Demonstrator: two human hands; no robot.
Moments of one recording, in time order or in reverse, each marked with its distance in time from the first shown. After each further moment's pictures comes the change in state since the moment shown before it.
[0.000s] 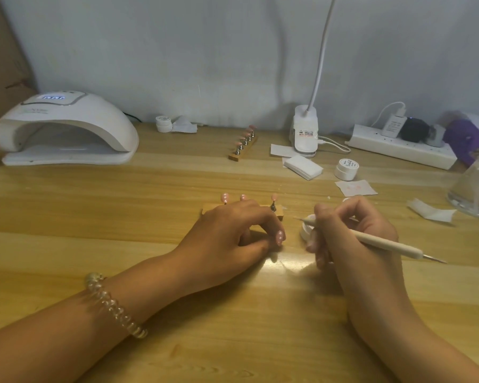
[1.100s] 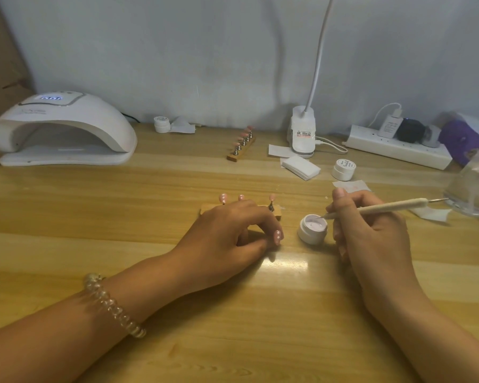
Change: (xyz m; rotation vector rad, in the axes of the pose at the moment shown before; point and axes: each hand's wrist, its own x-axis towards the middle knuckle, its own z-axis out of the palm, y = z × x) left_hand 0.000 -0.003 0.002 -0.007 0.010 0.007; right_hand 0.026 0.015 -0.021 -0.287 0.094 -0.087
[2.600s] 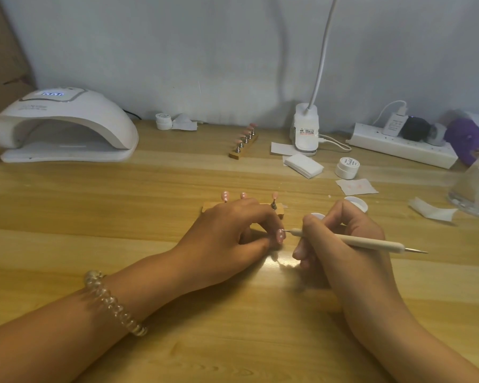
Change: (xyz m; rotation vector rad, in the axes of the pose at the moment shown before) left_hand 0.001 0.000 -0.001 0.004 -0.010 0.006; right_hand -0.030 -0.030 0.017 0.186 -0.185 0.202
